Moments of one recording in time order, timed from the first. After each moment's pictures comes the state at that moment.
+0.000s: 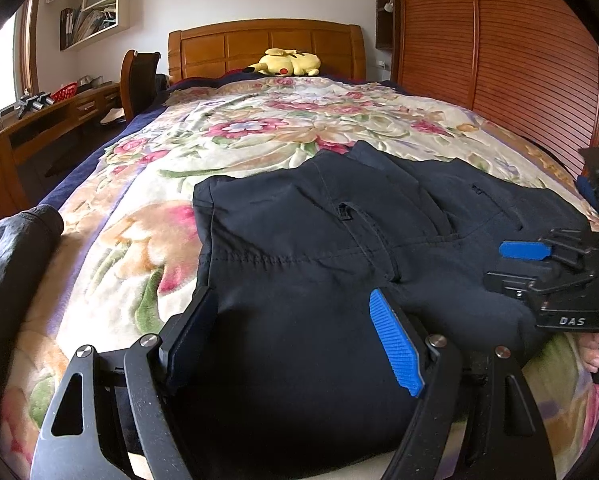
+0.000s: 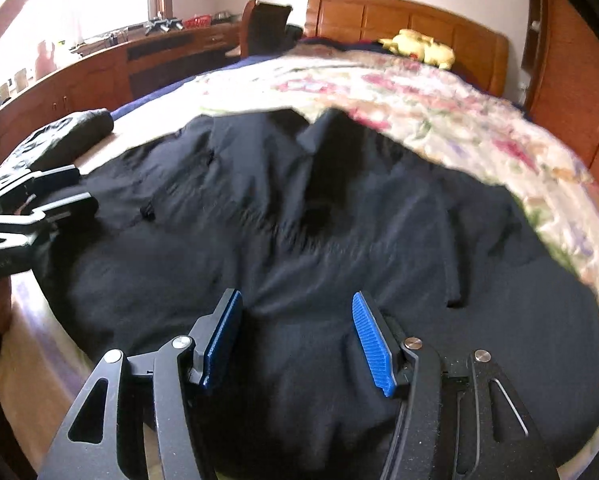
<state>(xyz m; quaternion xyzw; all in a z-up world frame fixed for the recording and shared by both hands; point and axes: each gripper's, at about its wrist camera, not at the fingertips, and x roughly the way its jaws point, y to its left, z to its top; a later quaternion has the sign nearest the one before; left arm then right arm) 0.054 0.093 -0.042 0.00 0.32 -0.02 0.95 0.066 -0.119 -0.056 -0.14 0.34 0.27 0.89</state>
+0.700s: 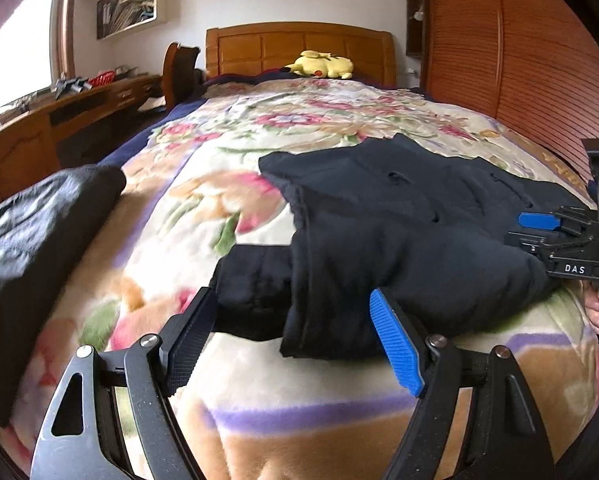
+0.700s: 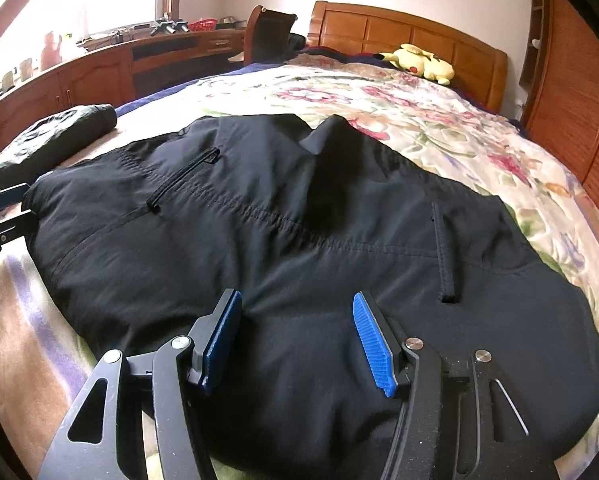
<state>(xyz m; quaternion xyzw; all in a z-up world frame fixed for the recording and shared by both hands) -0.008 0.138 -0.055 -0.02 0.32 0.03 0.95 0.044 -0.125 -0.052 -0.17 0.31 0.25 0.90</state>
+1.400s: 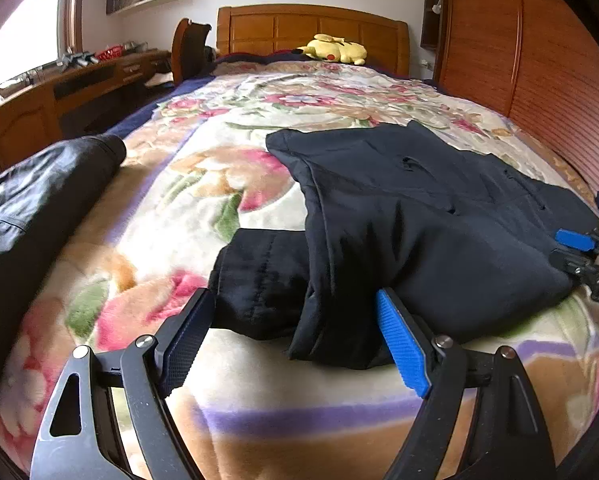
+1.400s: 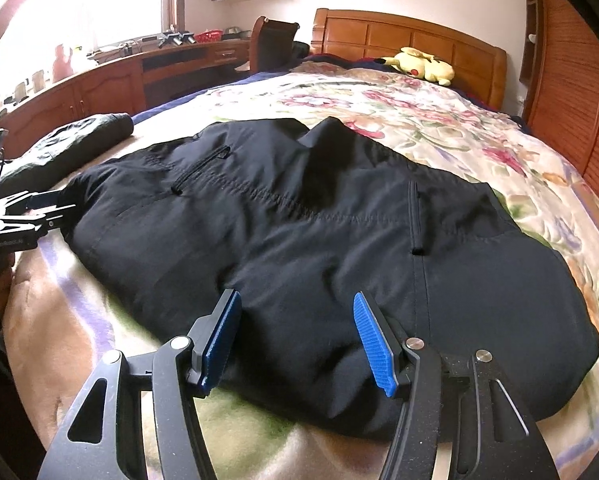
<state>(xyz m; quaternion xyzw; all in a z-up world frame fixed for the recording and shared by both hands) 0.001 0.139 -0.069 -0.05 0.35 0.04 0.93 0.016 -0.160 -0.044 -0.14 0.30 0.27 0.90</state>
